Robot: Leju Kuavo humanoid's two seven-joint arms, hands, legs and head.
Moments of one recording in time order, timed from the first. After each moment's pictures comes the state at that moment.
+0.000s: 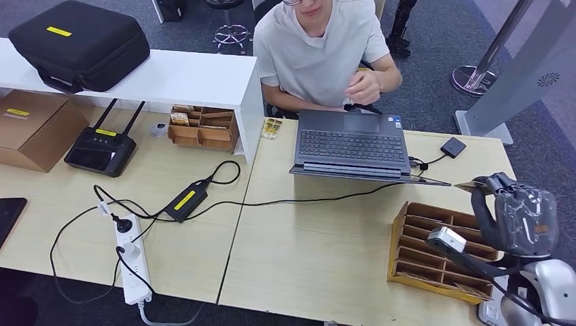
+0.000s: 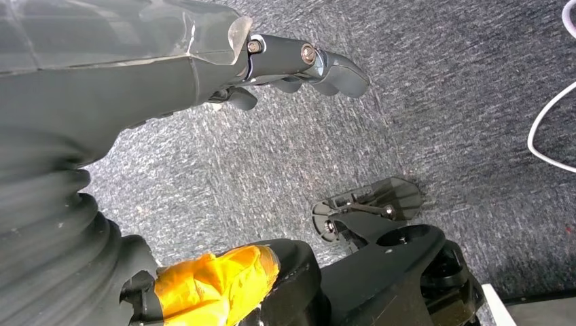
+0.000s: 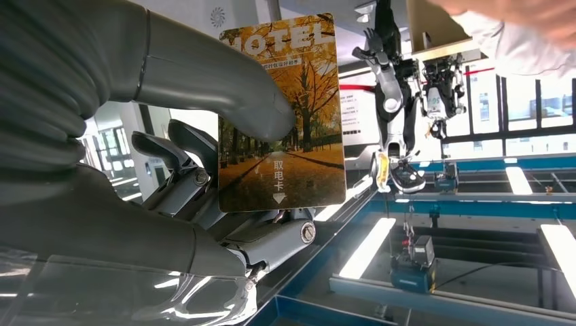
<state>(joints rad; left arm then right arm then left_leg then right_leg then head) -0.04 -0.24 0.96 -0.21 -1.30 -0.05 -0.16 -0.07 -0.57 0.11 -1.66 0.95 -0.49 -0.05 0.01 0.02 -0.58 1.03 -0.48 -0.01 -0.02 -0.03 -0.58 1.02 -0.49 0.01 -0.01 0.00</state>
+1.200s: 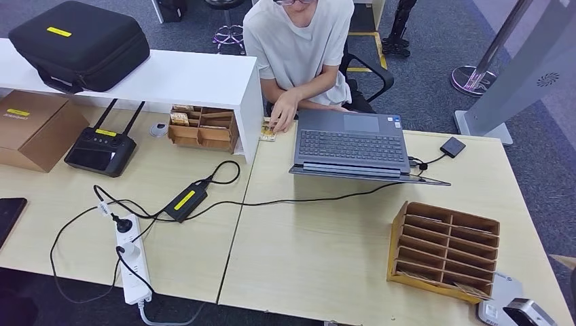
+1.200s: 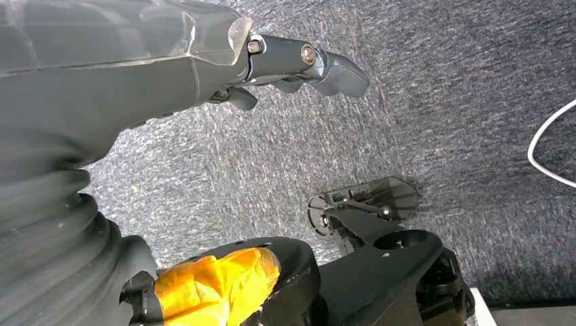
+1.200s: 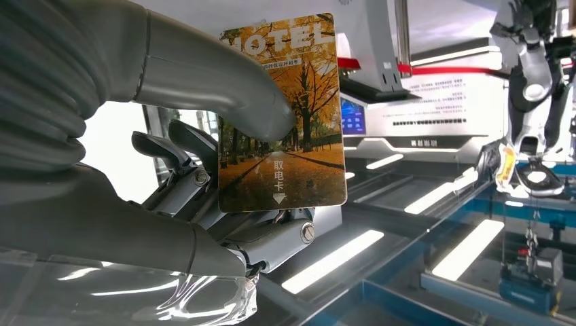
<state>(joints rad) -0.04 -0.24 1.01 -0.21 -1.26 -0.03 -0.17 0.40 -0.37 -0.49 -1.83 0.94 -0.51 -0.27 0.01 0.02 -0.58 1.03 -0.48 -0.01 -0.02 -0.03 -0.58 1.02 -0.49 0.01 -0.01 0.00</state>
